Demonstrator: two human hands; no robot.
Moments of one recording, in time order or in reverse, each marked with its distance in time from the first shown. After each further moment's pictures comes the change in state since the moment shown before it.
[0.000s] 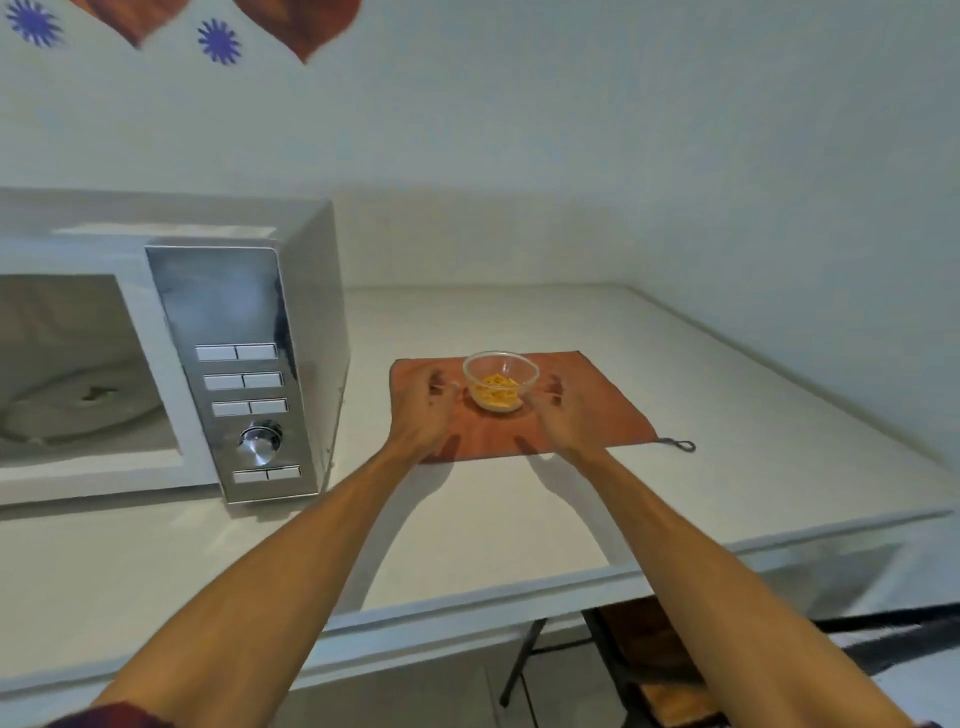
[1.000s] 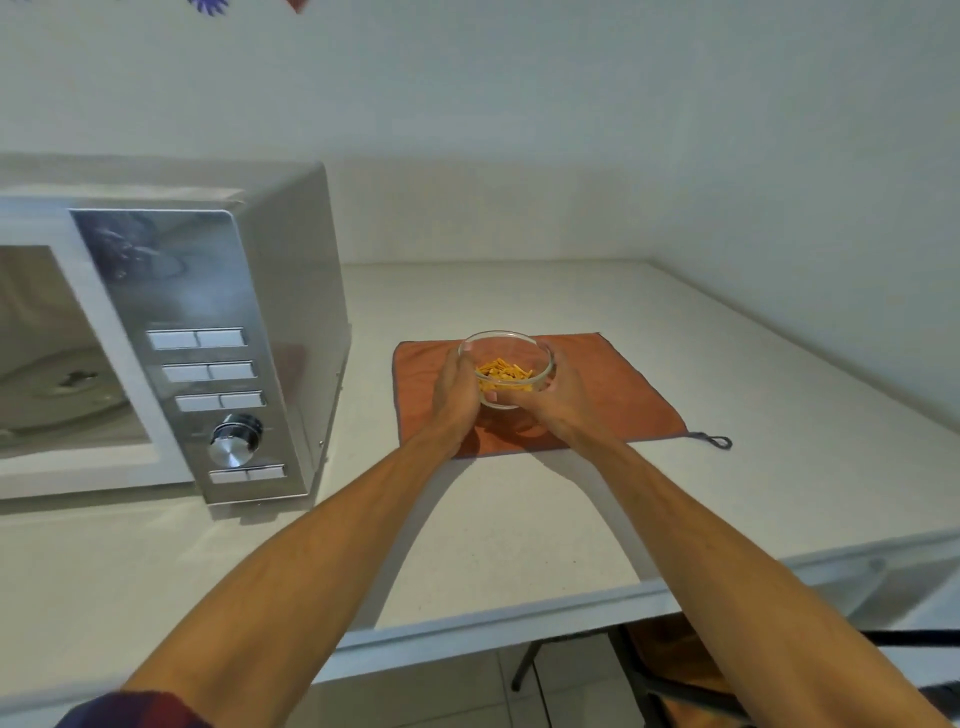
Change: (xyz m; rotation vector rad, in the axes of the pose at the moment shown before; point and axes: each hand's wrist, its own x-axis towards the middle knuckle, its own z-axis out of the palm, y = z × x) left_hand 0.033 -0.002 0.058 -0.385 0.020 -0.257; right_hand 0.028 0.005 0.016 0.047 -0.183 -0.098
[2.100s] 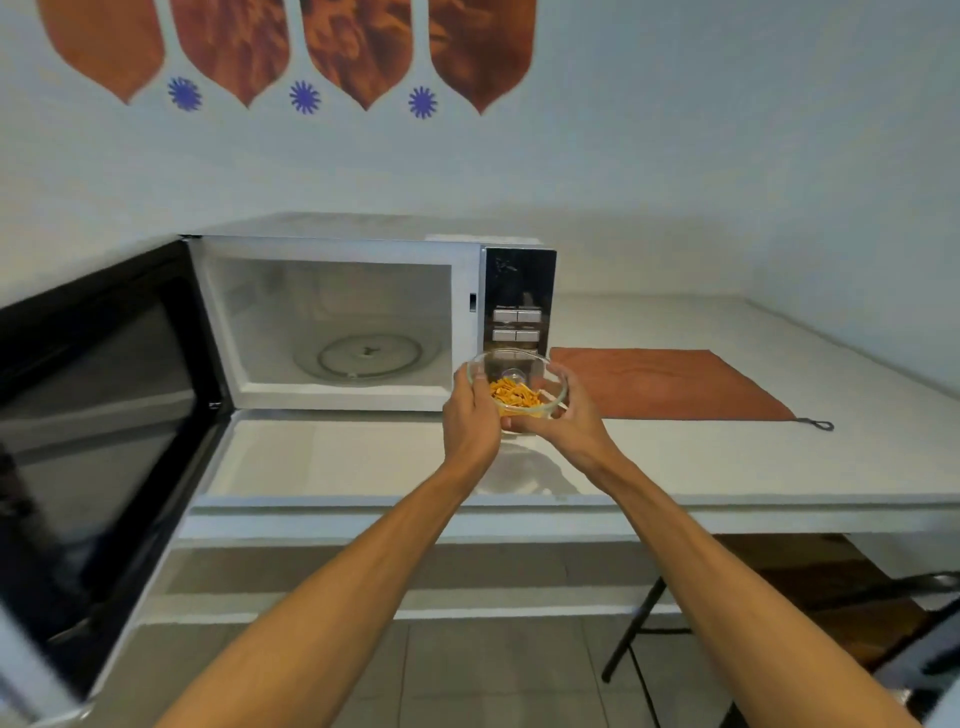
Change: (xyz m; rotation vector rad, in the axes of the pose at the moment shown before) left_hand -0.213 0.063 -0.257 0.120 0.219 0.176; right_hand -0.214 -0.132 0.182 0.059 -0.164 -0.139
